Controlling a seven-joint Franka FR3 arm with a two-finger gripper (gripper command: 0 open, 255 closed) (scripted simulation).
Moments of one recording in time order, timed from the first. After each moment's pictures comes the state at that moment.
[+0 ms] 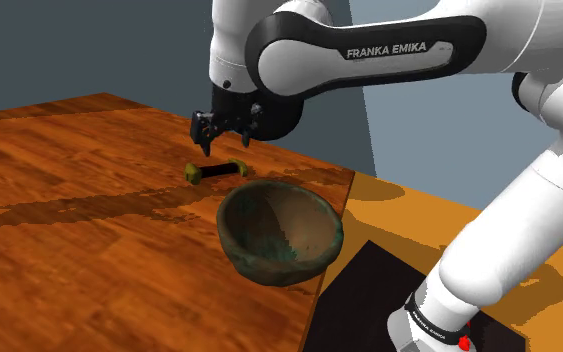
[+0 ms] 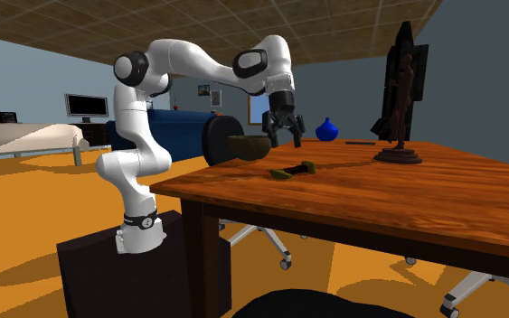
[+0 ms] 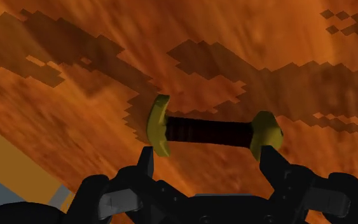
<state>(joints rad) -0.14 -0.12 0.66 -1.88 -0.17 1.95 0.76</state>
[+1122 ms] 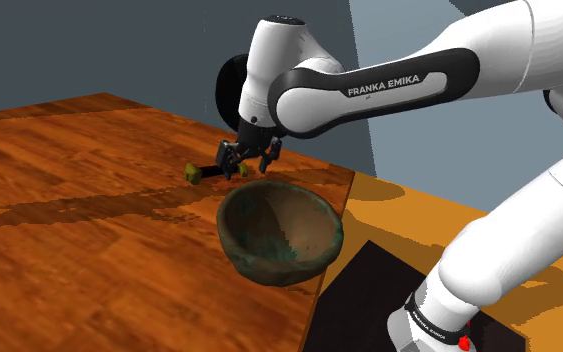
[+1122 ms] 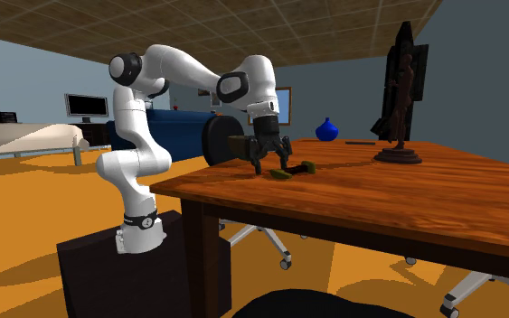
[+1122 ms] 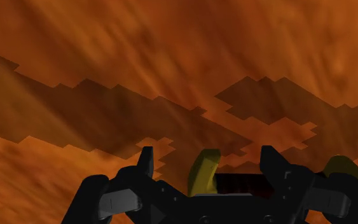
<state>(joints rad) -0.15 -0.23 0.56 -2.16 0.01 2.15 0.66</state>
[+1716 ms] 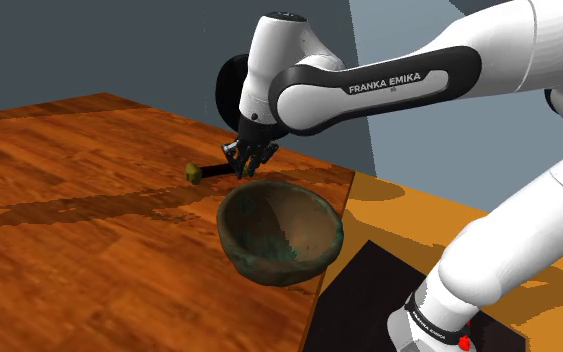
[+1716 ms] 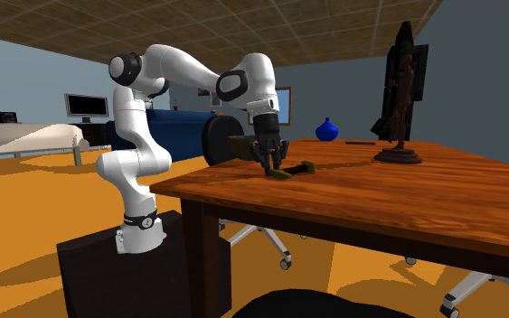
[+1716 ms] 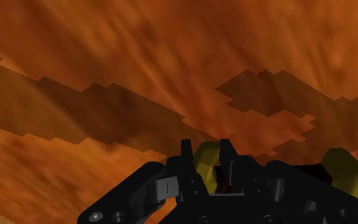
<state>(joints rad) -0.16 -0.24 0.56 -2.16 0.00 2.15 0.66</state>
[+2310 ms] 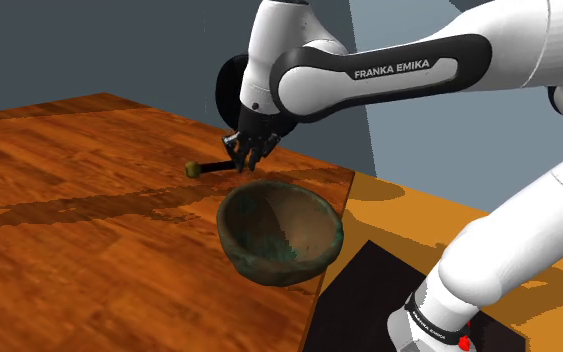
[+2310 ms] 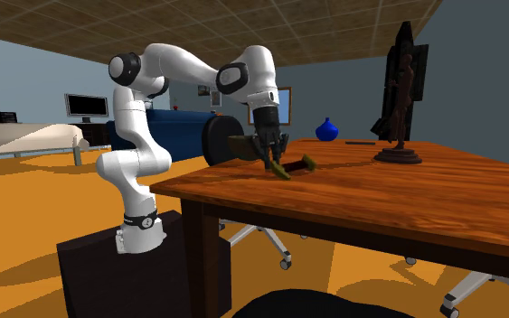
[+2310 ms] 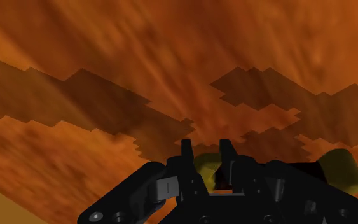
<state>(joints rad) -0.15 -0.25 0.55 -2.11 0.02 2.08 0.65</state>
